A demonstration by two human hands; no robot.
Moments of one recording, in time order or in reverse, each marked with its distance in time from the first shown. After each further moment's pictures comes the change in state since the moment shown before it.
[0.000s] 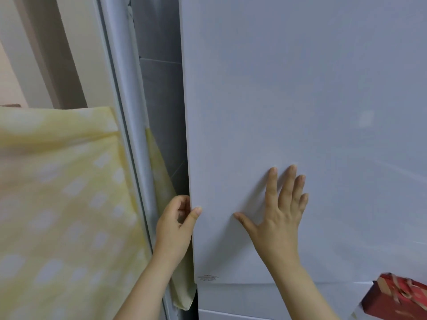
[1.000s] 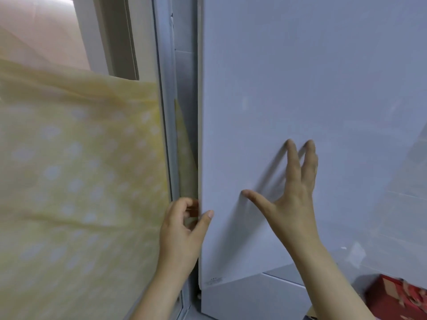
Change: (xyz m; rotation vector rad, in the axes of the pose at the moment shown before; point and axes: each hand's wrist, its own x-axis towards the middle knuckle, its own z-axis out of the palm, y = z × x) left_hand -0.212 0.083 0.020 0.060 0.255 -0.085; right_hand -0.074 0.015 -0.166 0.444 -0.154 -0.119
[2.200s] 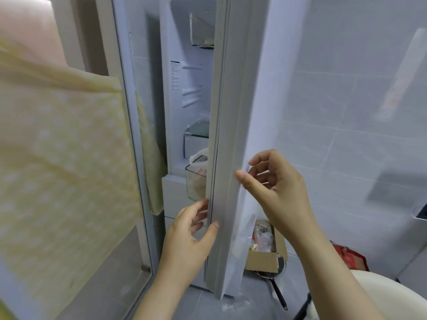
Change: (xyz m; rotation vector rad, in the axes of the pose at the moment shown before) left_hand -0.282 0.128 0.066 -0.121 -0.212 -0.010; right_hand -0.158 -0.037 -0.273 0.322 -0.080 0.028
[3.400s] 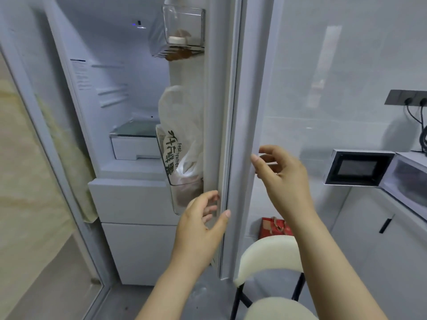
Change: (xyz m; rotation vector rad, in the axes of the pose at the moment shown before) left_hand -0.078 0.082 0.220 0.020 -0.227 0.078; right_hand -0.049 0.061 -0.237 -0.158 0.278 0.153
